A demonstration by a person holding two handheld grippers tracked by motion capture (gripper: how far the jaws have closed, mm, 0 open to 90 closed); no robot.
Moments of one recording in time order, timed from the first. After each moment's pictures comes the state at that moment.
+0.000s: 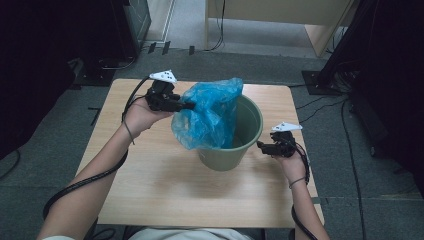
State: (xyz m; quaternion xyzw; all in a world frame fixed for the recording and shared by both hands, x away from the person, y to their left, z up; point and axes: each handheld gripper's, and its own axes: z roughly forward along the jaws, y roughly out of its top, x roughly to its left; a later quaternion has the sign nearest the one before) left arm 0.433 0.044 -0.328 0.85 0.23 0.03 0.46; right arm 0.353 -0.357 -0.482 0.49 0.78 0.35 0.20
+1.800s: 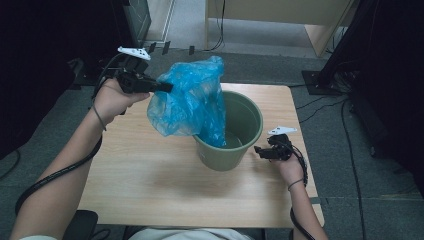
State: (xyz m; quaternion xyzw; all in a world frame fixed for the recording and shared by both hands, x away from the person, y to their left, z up) left arm 0.436 0.098 -0.262 0.85 0.26 0.03 0.45; right arm 0.351 -0.351 -0.497 0.49 0.79 0.32 0.17
